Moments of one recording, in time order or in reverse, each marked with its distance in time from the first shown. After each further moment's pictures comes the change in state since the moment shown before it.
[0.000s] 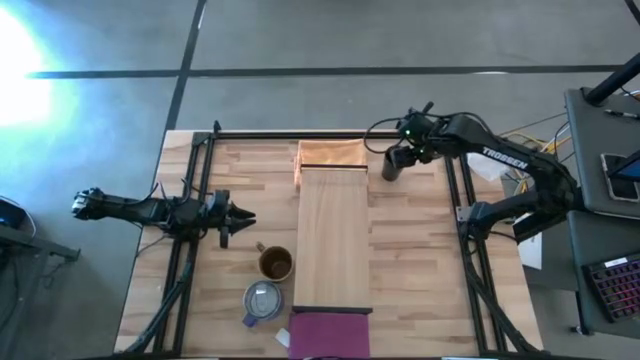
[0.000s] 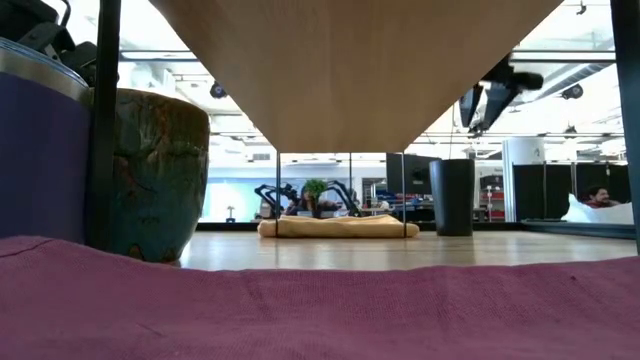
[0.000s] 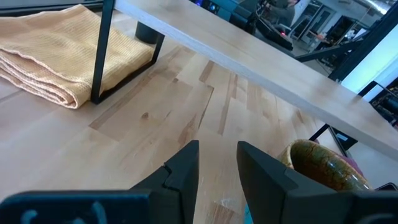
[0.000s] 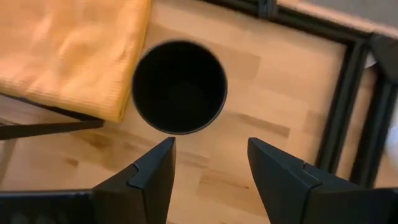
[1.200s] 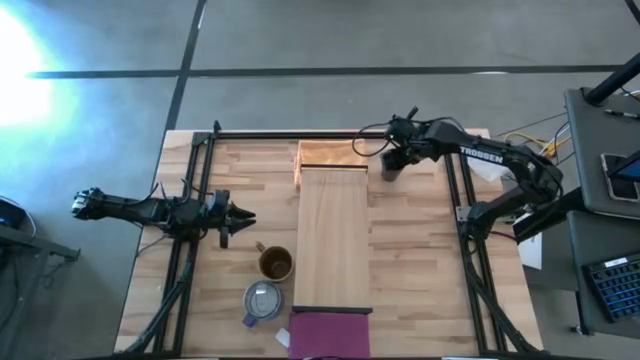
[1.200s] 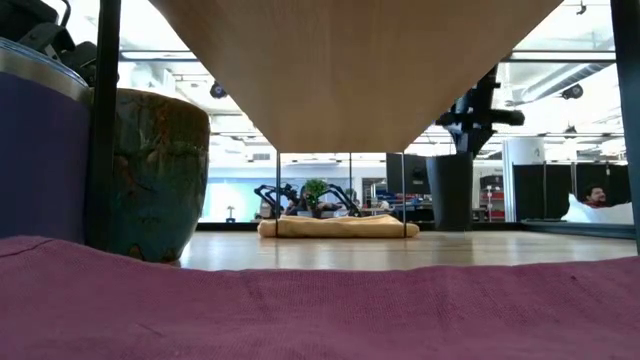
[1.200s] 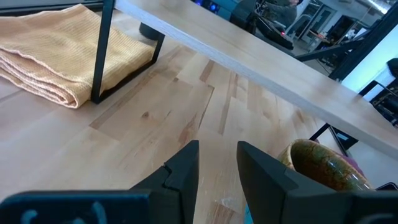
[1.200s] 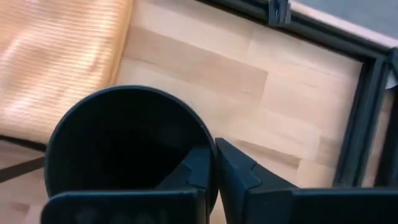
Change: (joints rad) left arm 0.000 0.002 -0.002 -0.001 0.000 0.000; right arm -0.024 0.128 -0.090 0.189 0.064 -0.063
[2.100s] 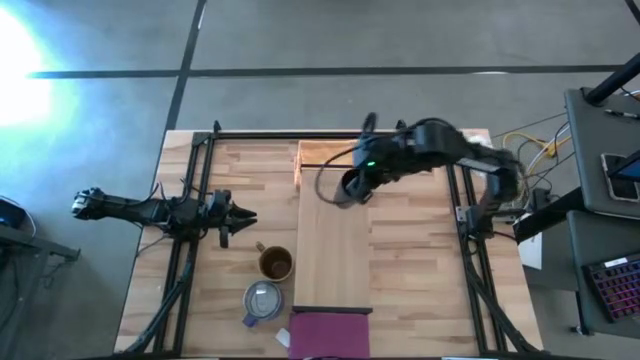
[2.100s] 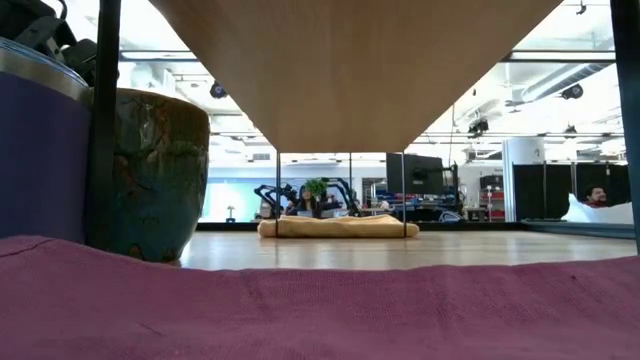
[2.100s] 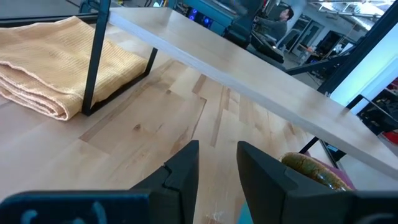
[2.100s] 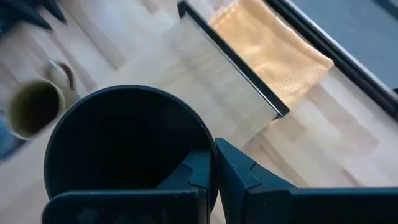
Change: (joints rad) left arm 0.000 -0.001 -0.018 0.081 0.001 0.000; right arm 0.542 0.347 1.074 -0.571 -0.043 0.026
